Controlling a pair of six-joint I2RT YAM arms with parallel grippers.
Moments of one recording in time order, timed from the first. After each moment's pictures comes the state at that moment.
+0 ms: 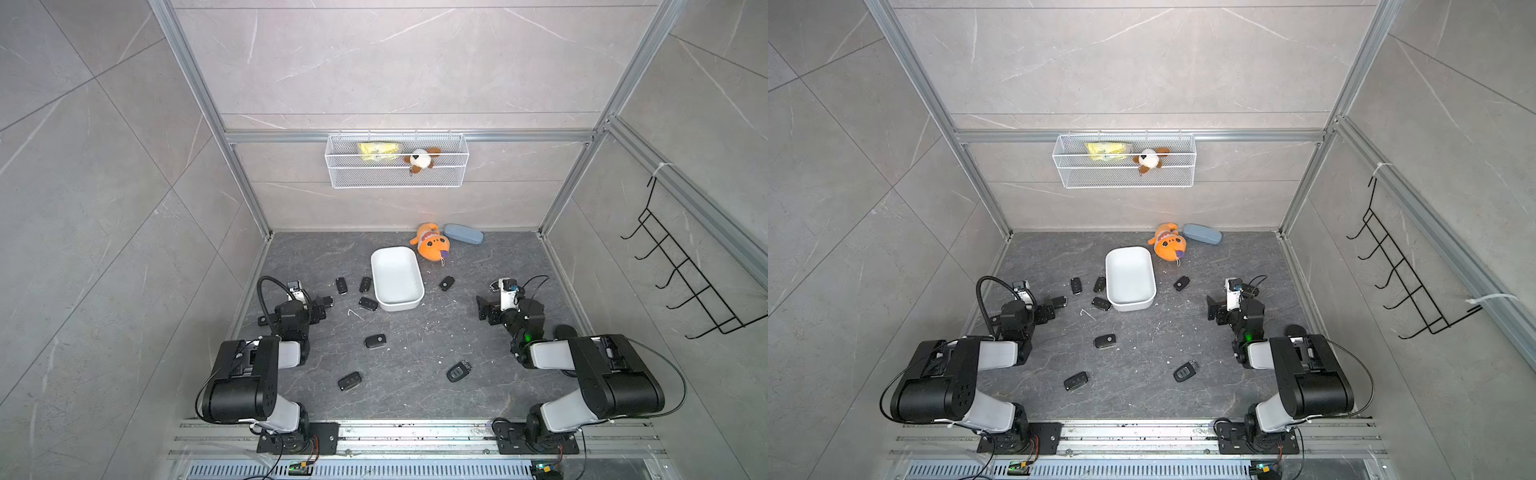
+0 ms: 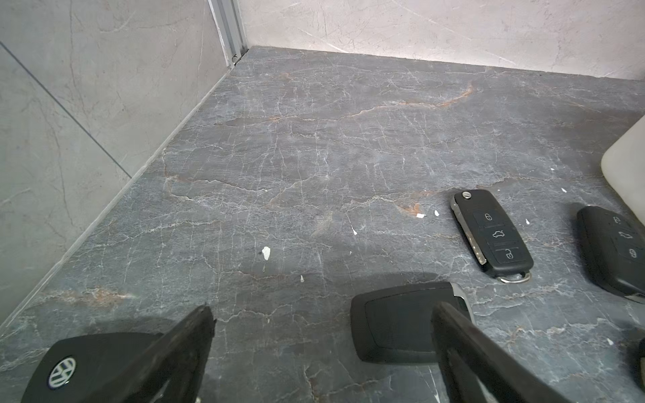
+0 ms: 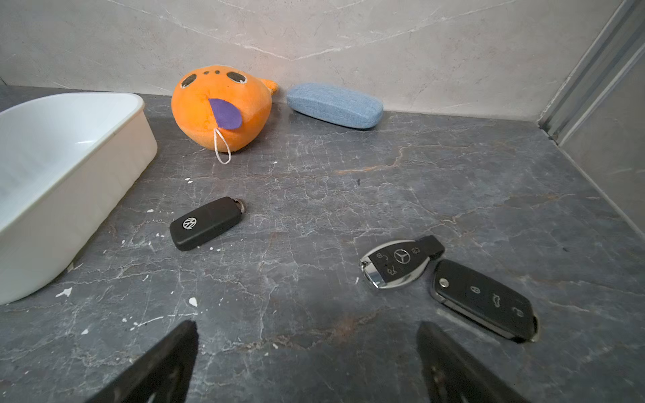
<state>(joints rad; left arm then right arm) 0.02 1.50 0.35 0.72 -0.14 -0.05 0.06 1.53 0.33 0.86 -0.13 -0.04</state>
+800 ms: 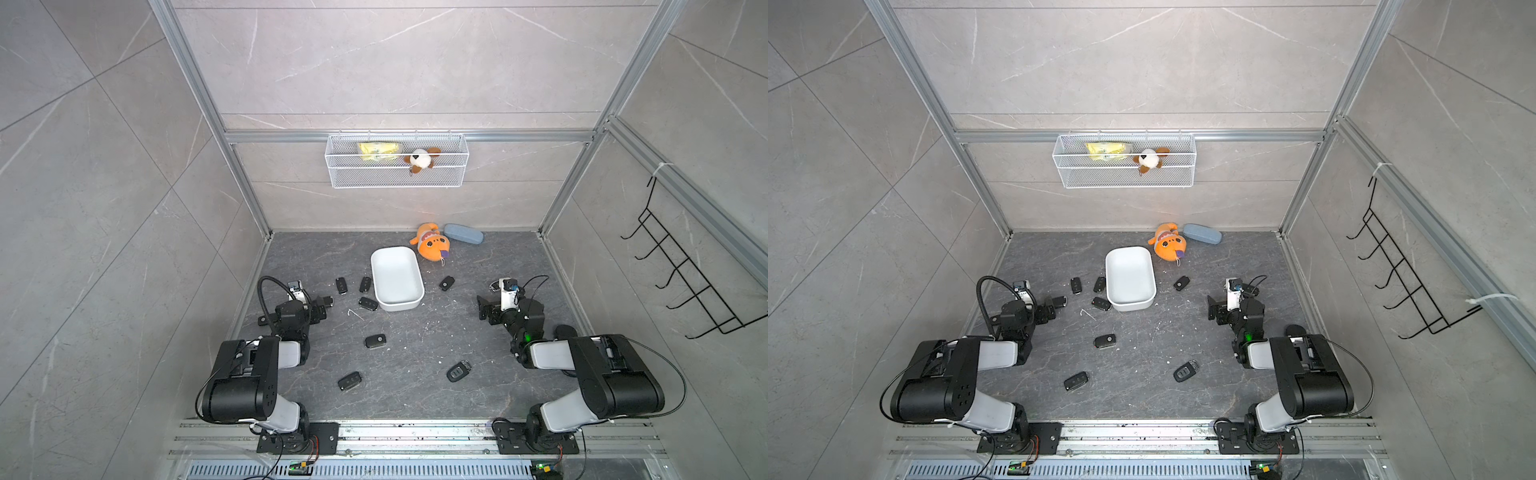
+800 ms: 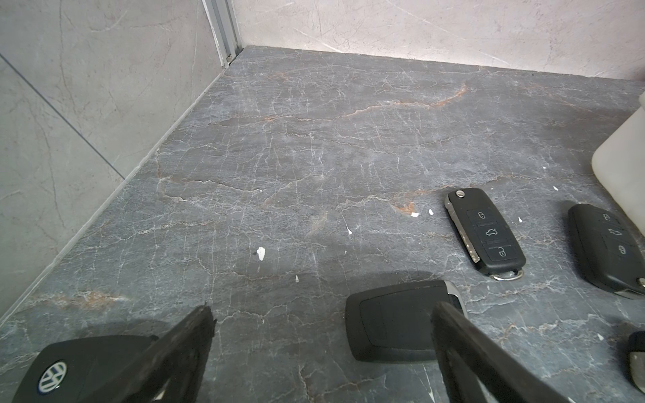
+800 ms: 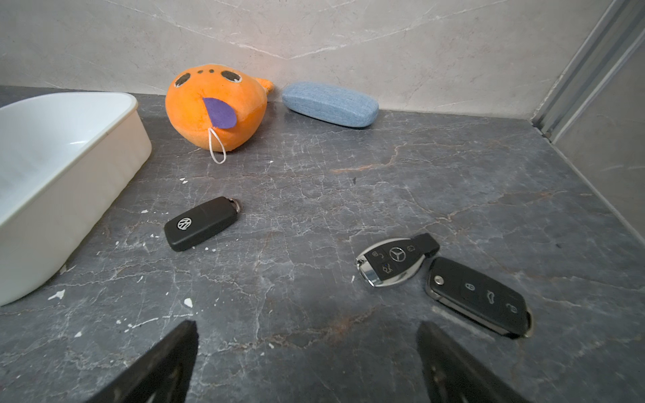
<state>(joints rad) 0.02 1.50 0.35 0.72 -0.12 -0.05 0.06 1.53 0.33 0.86 -0.11 -0.04</state>
